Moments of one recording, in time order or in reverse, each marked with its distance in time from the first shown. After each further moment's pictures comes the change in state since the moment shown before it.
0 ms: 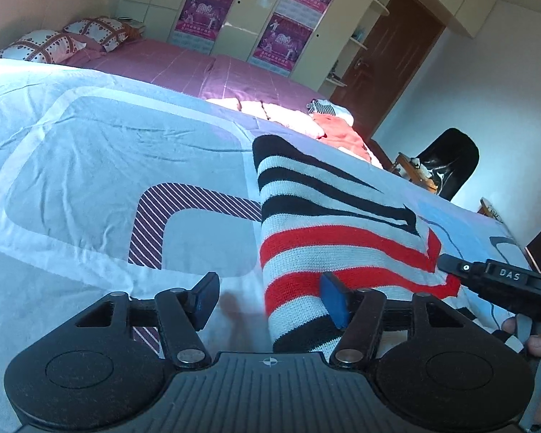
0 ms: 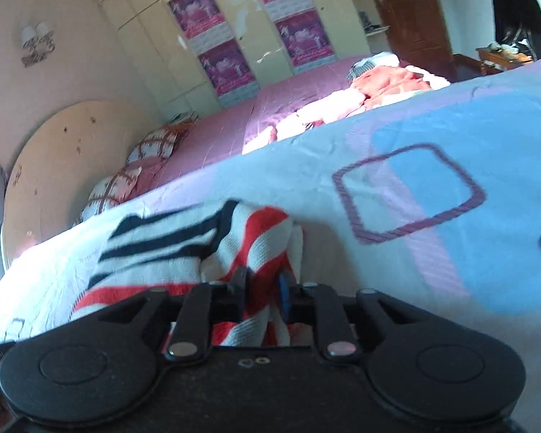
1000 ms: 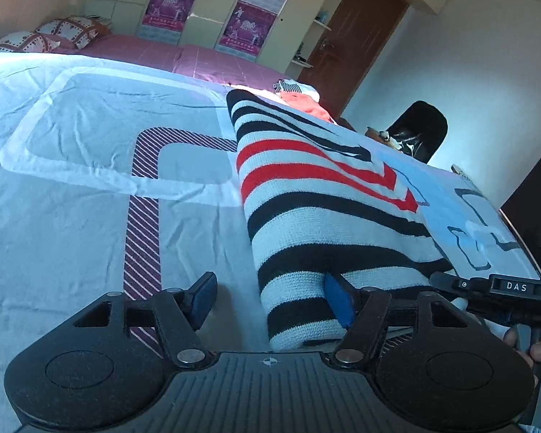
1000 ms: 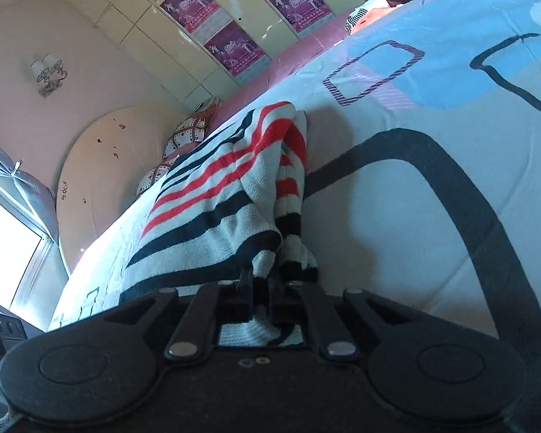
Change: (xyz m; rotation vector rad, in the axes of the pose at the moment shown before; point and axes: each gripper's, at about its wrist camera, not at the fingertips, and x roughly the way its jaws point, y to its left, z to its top) left arm -0.052 0.008 -0.067 0.088 0.047 -0.086; right arm -0.071 -0.019 -0.090 0.191 0.110 0.171
